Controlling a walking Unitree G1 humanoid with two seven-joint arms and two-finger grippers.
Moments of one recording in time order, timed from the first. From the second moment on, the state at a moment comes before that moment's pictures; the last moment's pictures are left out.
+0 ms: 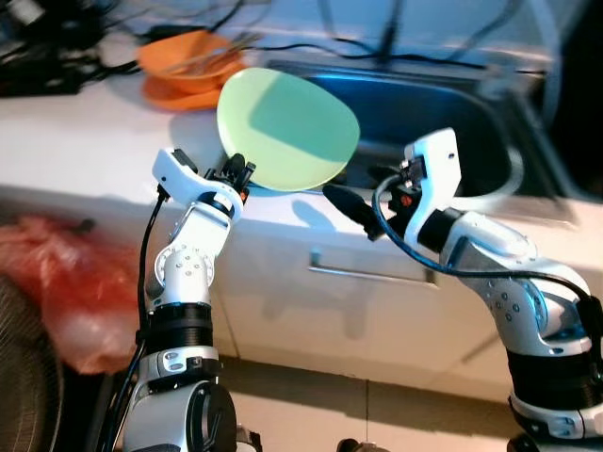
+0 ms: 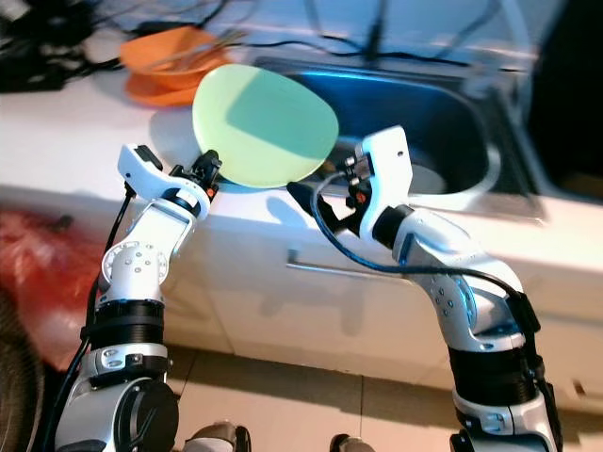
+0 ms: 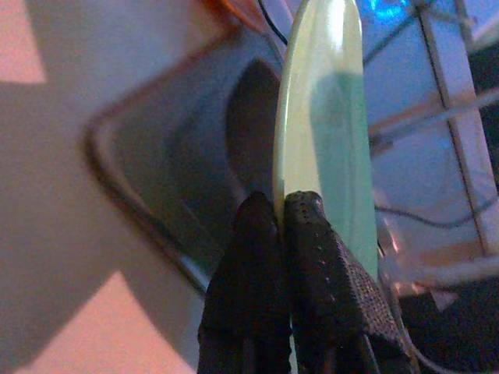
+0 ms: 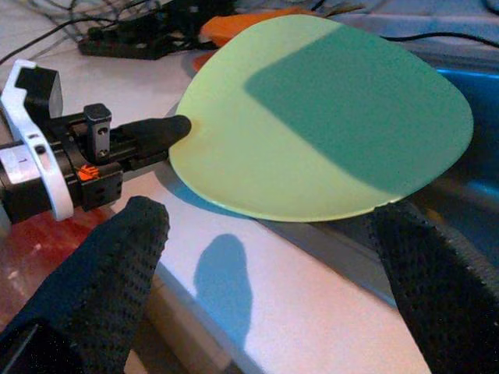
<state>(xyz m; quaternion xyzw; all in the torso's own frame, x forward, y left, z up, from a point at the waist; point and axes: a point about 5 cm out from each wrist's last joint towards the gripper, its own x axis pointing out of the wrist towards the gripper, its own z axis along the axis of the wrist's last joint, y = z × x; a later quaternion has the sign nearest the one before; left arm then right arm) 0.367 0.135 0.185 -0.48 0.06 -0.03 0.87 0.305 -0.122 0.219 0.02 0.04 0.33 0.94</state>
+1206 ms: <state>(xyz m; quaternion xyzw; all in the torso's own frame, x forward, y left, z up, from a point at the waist) 0.379 0.173 0.195 -0.38 0.00 0.08 0.92 0.302 -0.130 0.229 0.02 0.01 0.32 0.95</state>
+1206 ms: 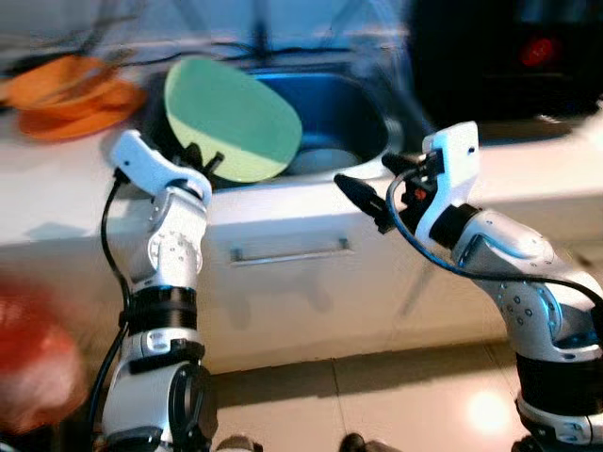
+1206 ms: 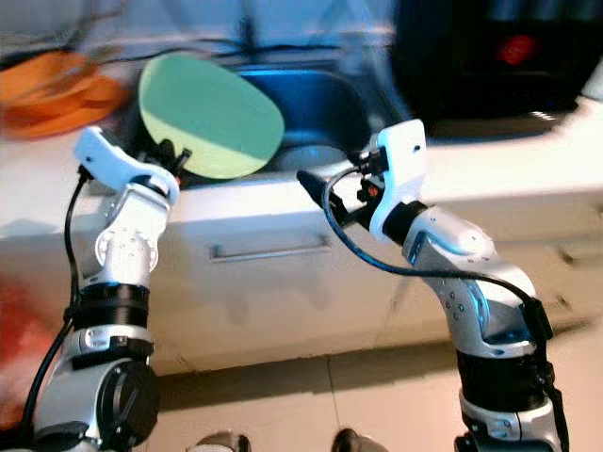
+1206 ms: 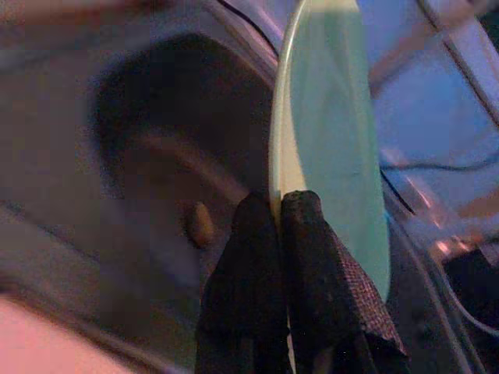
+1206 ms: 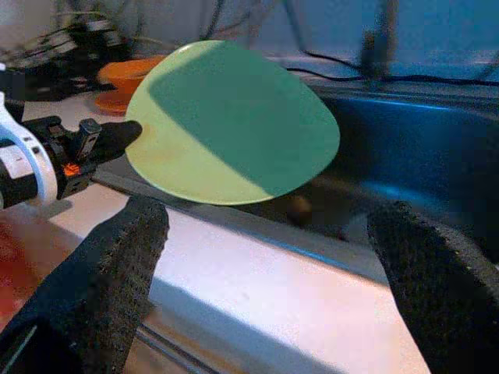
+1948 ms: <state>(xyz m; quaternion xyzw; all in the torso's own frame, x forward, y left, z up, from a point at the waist) 0.382 0.172 0.195 -0.37 0.00 0.09 0.92 0.301 -0.128 0.231 0.02 0.00 0.32 0.95</state>
